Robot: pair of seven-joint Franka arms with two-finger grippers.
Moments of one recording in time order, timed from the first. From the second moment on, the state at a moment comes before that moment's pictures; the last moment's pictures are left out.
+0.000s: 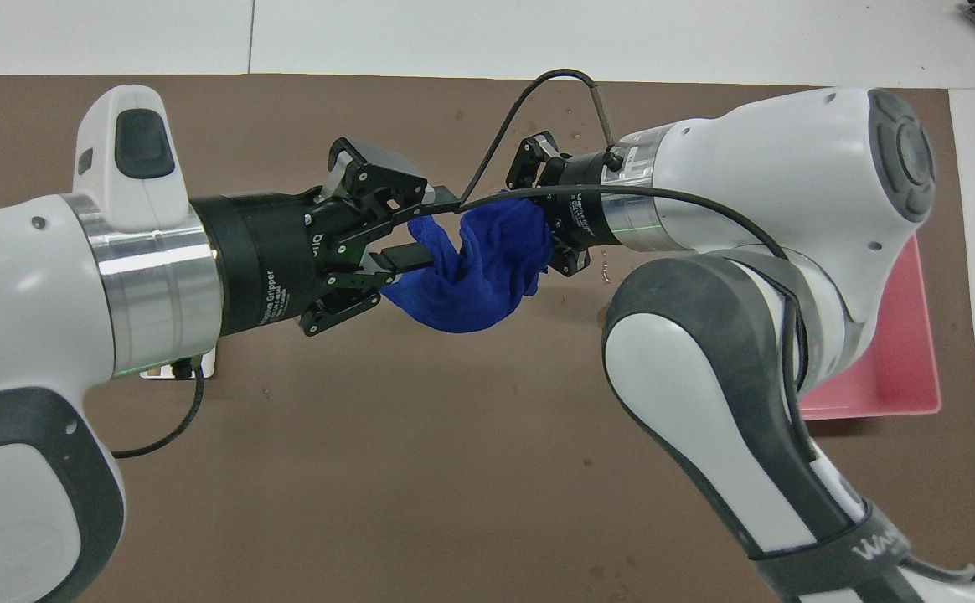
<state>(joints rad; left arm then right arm) -0.02 -0.15 -0.43 -1.75 -0.72 2.18 -0.97 0.34 0.22 0.09 -1.57 0.48 2.16 1.33</state>
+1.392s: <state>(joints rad) 0.23 -0.13 -0.34 -1.70 -0.06 1.65 -0.32 0.22 0.07 0.09 -1.80 0.19 1.71 0.85</state>
